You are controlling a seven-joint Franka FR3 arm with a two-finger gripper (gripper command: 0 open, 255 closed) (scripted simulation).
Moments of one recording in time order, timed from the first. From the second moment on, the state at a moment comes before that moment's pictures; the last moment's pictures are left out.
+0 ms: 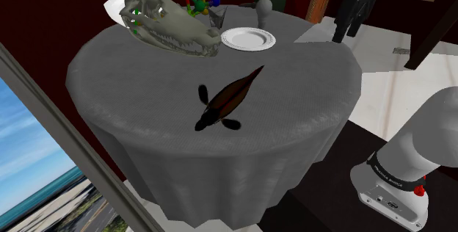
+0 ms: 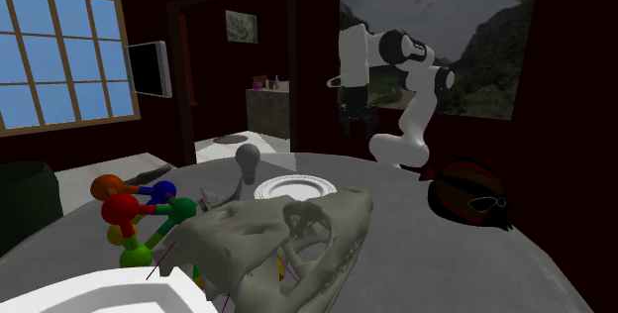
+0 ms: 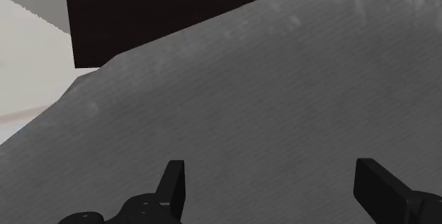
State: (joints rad) arm -0.01 -0.79 0.01 -2.32 0.10 1.48 0.03
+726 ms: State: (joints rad) arm -0.04 -0.48 0.00 -2.11 0.14 1.63 0.10
